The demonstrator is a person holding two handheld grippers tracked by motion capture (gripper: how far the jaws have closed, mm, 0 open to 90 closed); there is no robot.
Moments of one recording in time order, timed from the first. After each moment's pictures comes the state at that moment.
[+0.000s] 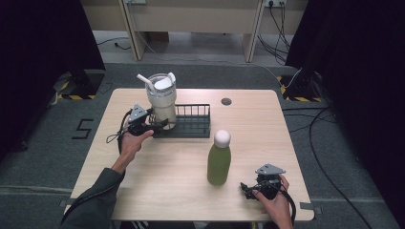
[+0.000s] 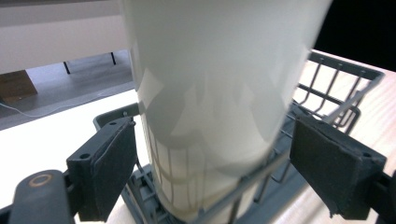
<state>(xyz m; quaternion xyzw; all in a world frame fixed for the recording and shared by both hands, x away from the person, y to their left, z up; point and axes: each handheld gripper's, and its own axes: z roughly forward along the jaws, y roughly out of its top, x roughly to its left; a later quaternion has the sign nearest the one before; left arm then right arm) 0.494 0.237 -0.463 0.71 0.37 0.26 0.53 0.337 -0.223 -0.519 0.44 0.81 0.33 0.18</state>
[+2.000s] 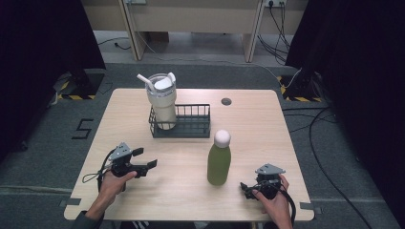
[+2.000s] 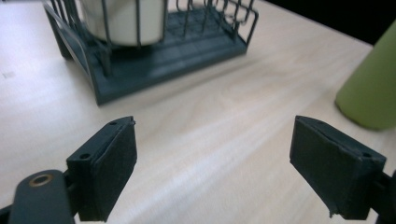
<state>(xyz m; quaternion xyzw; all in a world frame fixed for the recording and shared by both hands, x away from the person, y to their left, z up) 0.373 0.267 -0.505 0.75 0.39 0.15 0.51 0.338 -0.222 -0.519 0.44 0.81 0.33 0.18</state>
